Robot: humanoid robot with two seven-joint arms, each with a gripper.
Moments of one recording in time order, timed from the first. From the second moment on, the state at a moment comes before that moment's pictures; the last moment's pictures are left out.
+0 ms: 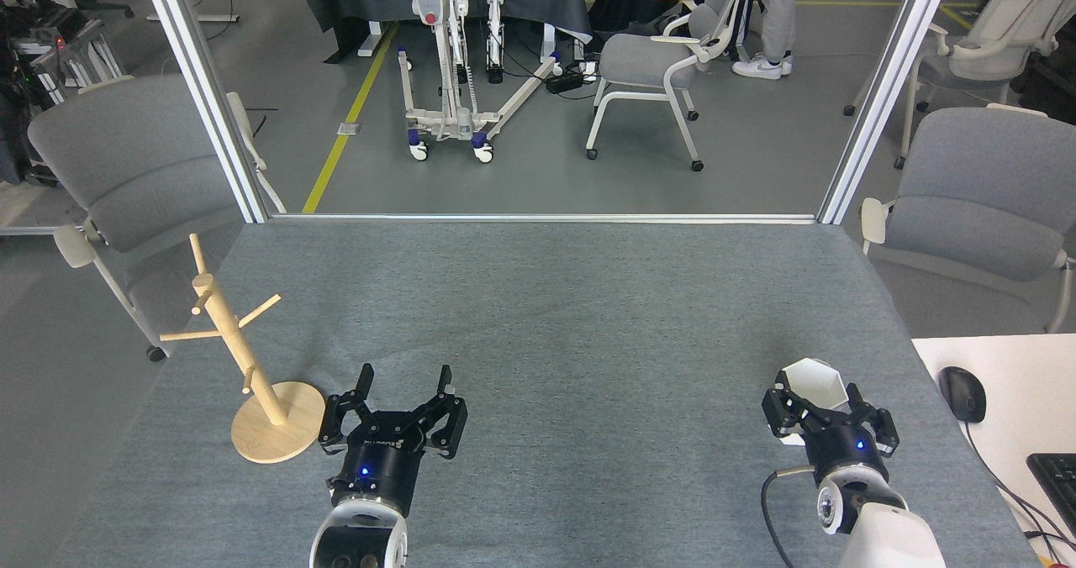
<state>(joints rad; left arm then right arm) -0.12 -0.13 -0.06 -1.50 -1.57 0.02 0.04 -0.39 -0.09 -0.23 -0.86 1.45 -0.12 -0.07</state>
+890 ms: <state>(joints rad) -0.12 -0.13 -0.07 -1.51 -1.57 0.01 0.03 -0.45 -0.11 -0.16 -0.74 1.46 -0.12 -0.08</state>
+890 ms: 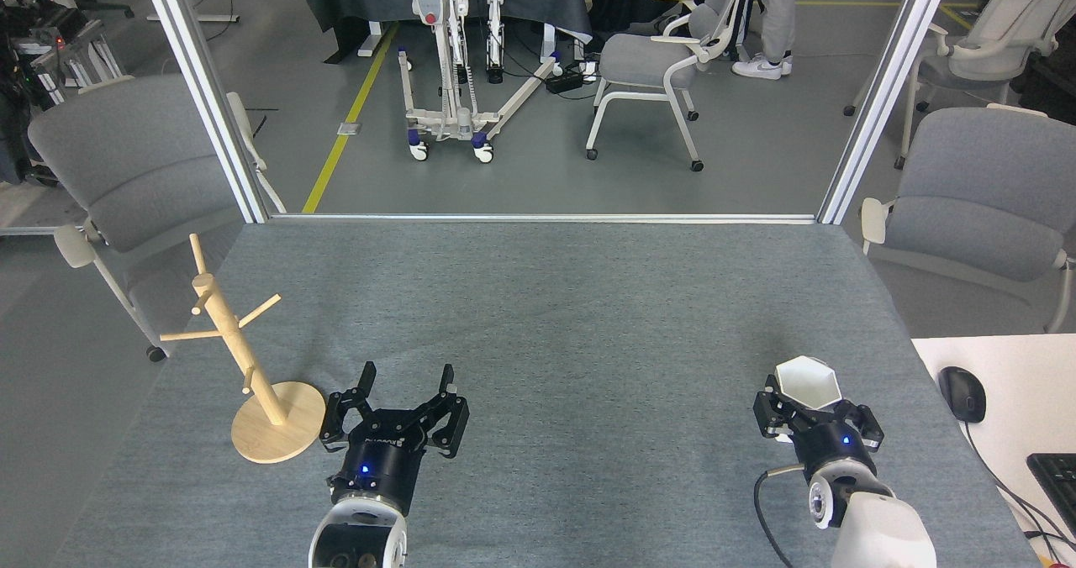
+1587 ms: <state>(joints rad) -0.11 -0.12 -0.07 -1.55 -1.57 -0.04 0.07 -0.46 -0.15 -0.16 -1.15 1.37 -0.02 0.07</state>
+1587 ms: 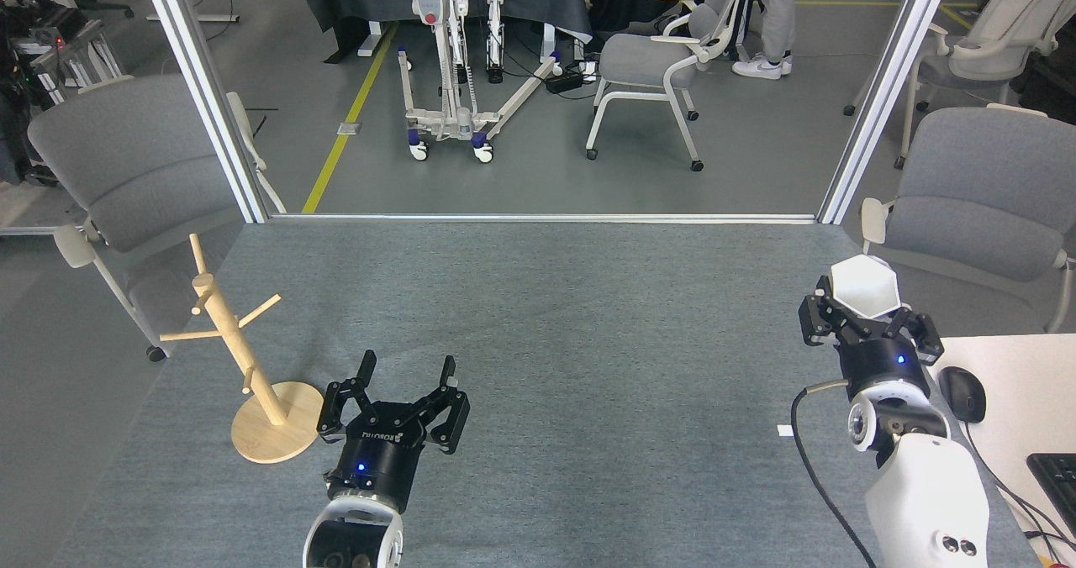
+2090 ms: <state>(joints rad) -0.15 -0.10 -0.36 -1.57 -1.87 -0.30 0.04 -0.45 -0.05 0.29 -1.77 1.32 0.43 0.39</state>
